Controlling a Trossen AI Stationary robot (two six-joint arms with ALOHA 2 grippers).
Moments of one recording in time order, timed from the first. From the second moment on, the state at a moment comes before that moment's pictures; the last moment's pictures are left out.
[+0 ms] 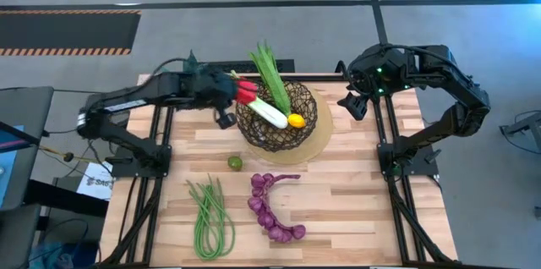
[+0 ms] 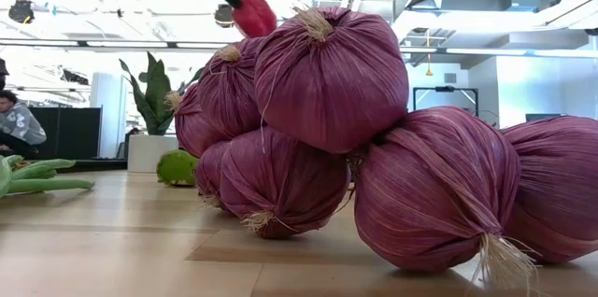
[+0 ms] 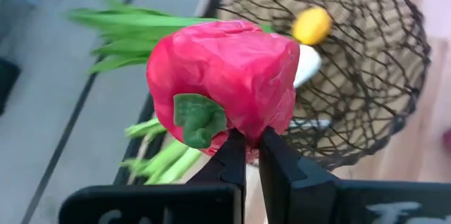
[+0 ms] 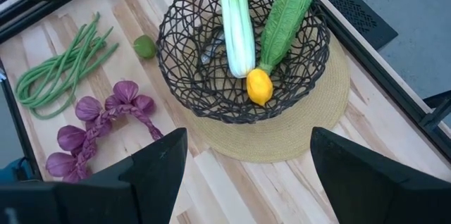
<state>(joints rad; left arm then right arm) 0.18 1.41 1.57 -1.09 -0.37 0.02 -0.19 1.36 1.99 -1.53 0.11 0.39</state>
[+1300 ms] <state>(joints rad) 0.18 1.92 1.62 -1.19 -0.29 0.25 -0.19 1.36 1.99 -1.54 0.10 0.38</state>
